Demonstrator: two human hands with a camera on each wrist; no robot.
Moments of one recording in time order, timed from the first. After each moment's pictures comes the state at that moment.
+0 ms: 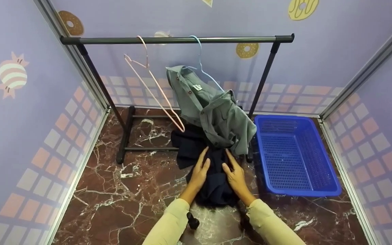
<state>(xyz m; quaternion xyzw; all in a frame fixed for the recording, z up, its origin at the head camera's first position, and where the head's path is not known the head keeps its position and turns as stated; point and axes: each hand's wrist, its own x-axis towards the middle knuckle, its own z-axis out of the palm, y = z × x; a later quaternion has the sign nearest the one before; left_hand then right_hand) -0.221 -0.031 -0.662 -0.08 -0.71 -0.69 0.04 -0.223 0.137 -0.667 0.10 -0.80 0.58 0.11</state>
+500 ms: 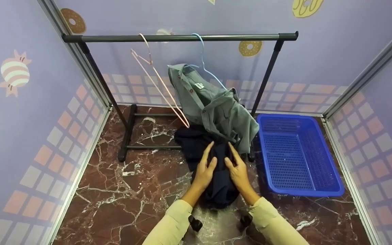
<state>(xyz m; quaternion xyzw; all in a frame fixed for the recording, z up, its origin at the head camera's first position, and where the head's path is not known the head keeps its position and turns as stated) -0.209 -0.018 -0.622 -0.11 -0.74 -0.66 0.10 -0.217 0.132 -0.614 0.12 -0.77 0.62 0.10</state>
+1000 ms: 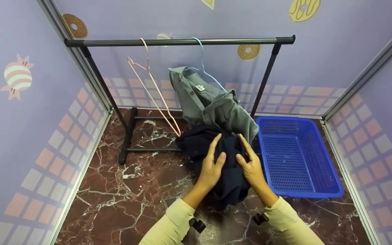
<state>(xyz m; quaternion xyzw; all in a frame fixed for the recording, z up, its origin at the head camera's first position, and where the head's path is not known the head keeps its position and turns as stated) -0.205 -0.003 -0.562 -0.15 -0.74 -0.64 0.13 -0.228 0.167 -0.576 0.19 -0.73 0.65 0.12</state>
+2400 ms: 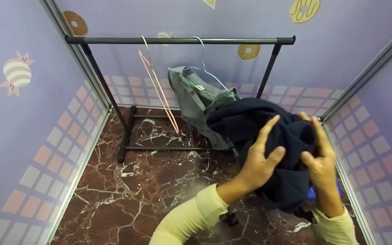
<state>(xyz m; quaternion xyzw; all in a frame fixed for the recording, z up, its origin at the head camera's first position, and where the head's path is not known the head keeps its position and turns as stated) -0.181 0.095 -0.430 -0.31 -0.65 -0.68 0.15 -0.189 0.271 -0.425 0.32 -0.61 0.69 0.24</state>
